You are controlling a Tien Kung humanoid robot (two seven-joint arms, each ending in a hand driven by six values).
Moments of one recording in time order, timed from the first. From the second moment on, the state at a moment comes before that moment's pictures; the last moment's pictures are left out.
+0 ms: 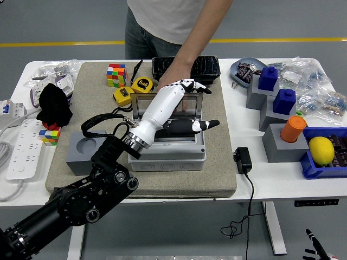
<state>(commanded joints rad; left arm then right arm) -0.51 0.00 -0.77 -1.18 1.78 0.47 -0.26 0.17 -0.05 1.50 0.18 -1.34 -0.03 -0.03</state>
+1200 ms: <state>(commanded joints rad) -0.52 0.03 -0.88 -1.42 2.27 -0.07 0.51 0.17 -0.05 1.51 0.18 -1.33 -0.04 -0.03</state>
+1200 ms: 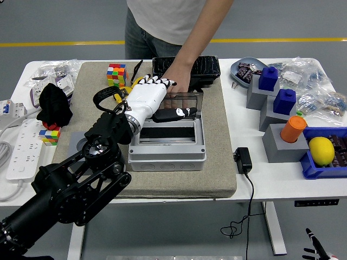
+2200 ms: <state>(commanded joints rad) -0.50 0.03 -0.84 -1.46 2.22 -0.23 0.57 0.17 -0.05 1.51 0.18 -1.34 -0.04 -0.03</state>
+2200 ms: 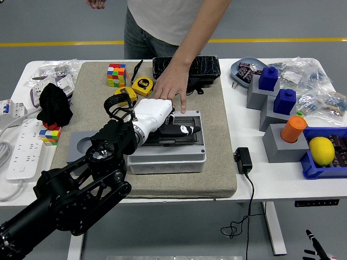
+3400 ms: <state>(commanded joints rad) -0.17 0.03 -1.48 -1.54 1.43 0.14 -0.24 0.16 -0.04 1.56 0.18 -1.35 -0.05 -0.03</state>
